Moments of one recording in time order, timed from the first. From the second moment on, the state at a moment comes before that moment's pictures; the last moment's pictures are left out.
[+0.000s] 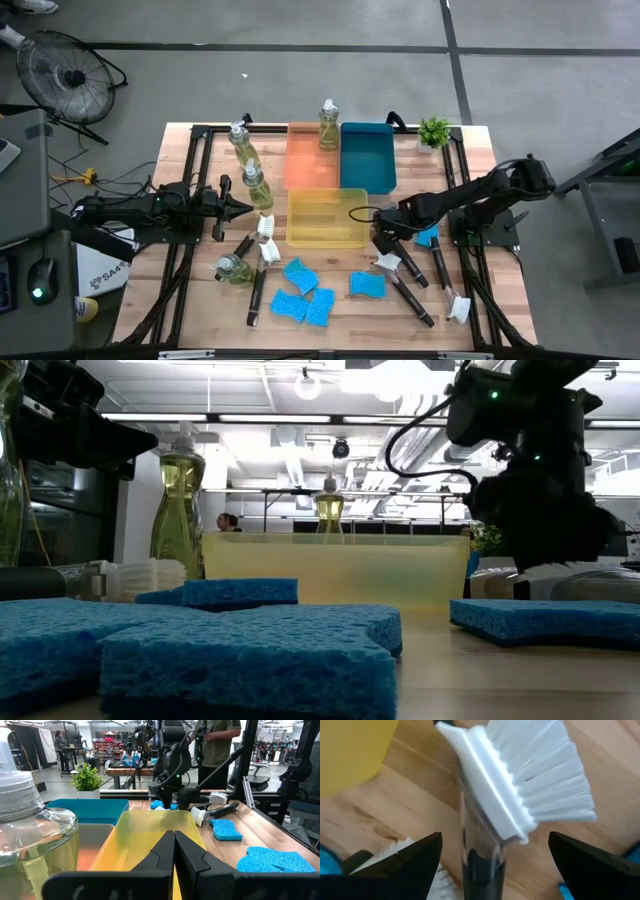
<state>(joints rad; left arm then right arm) 0.00 0.01 0.01 0.00 0.01 -0.01 0.12 1.49 0.74 -0.67 -0.06 1.13</state>
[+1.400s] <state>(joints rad) 0.00 0.01 0.01 0.00 0.01 -0.01 0.10 1.47 0.79 -0.71 -0.12 1.17</state>
